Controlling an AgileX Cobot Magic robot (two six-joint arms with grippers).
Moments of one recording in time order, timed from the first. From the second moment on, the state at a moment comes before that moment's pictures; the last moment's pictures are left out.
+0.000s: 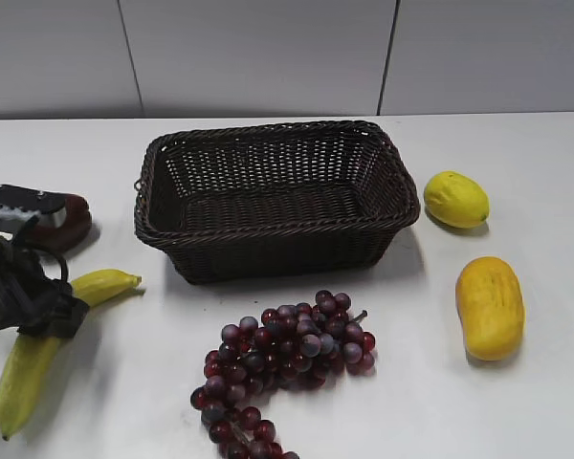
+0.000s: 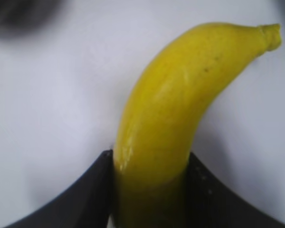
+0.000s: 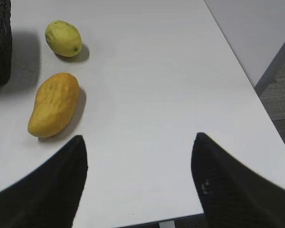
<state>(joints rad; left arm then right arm) -0.25 1.69 -0.67 -0.23 0.33 0.35 0.02 0.00 -0.49 -0.13 1.05 0.07</state>
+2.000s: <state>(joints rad) -0.55 1.86 -1.17 0.19 0.00 0.33 0.02 0.00 -0.49 -0.13 1.05 0.07</state>
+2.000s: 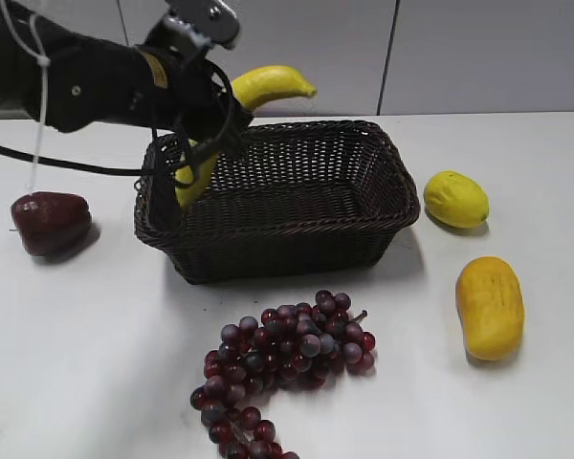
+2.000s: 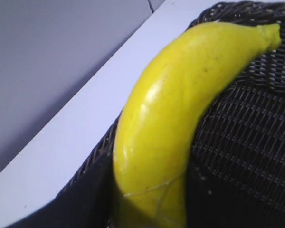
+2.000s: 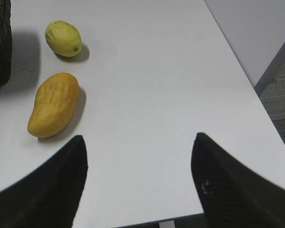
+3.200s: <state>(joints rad) -0.34 1.53 -1.17 -0.02 0.45 0.33 0.02 0.00 -0.49 -0.13 1.05 0.07</state>
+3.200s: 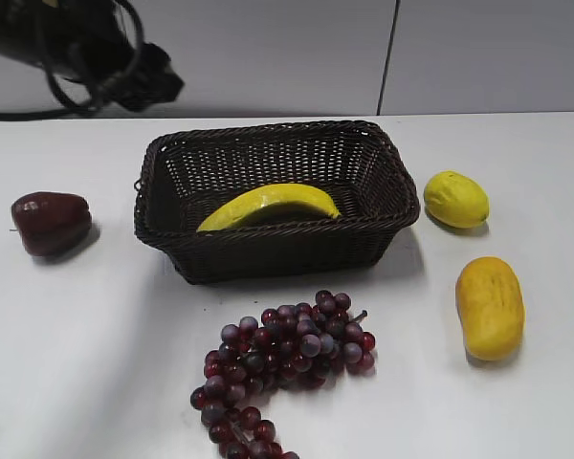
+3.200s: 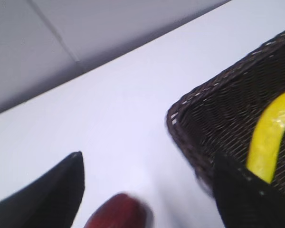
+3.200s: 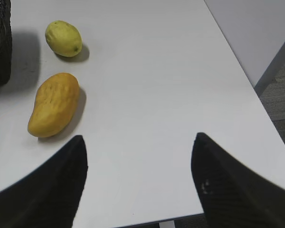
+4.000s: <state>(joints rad) 0.02 1.30 -1.16 -0.18 1.20 0.20 0.02 0.00 -0.49 -0.13 1.05 0.07</state>
